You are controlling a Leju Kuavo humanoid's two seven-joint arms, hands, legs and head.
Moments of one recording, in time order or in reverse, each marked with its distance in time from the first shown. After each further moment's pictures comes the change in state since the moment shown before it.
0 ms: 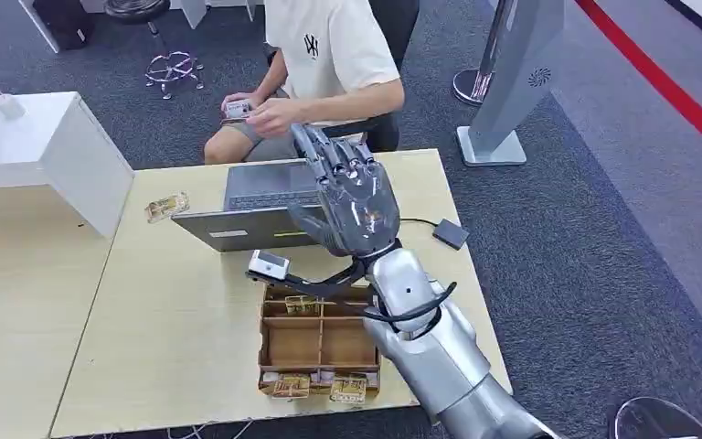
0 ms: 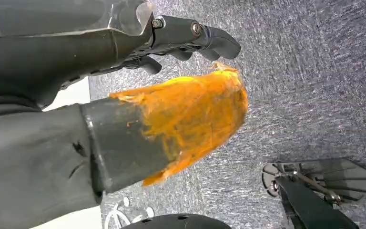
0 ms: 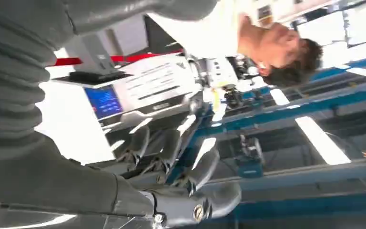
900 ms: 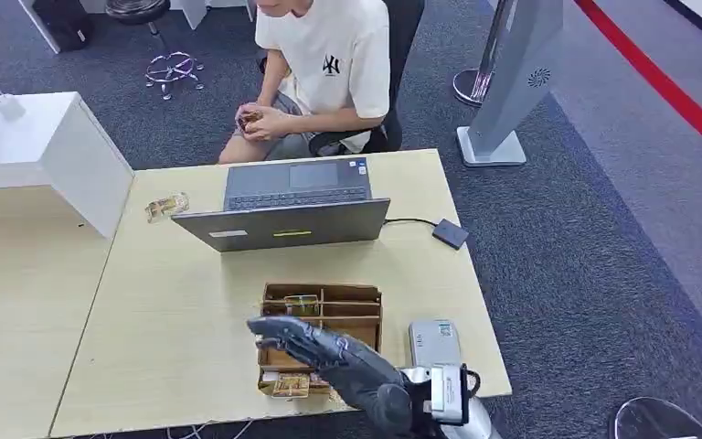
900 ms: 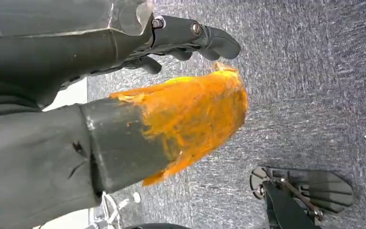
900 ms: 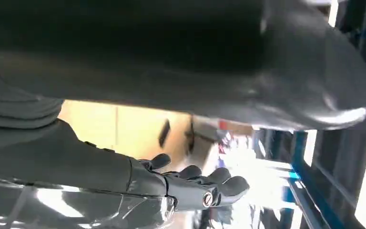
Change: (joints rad) left arm 0.000 0.005 0.117 0.000 0.014 0.029 -0.037; right arm 0.428 -0.151 0.050 -0.323 -1.618 1.193 -0.421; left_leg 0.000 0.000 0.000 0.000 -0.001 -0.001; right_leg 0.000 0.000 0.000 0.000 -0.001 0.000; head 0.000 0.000
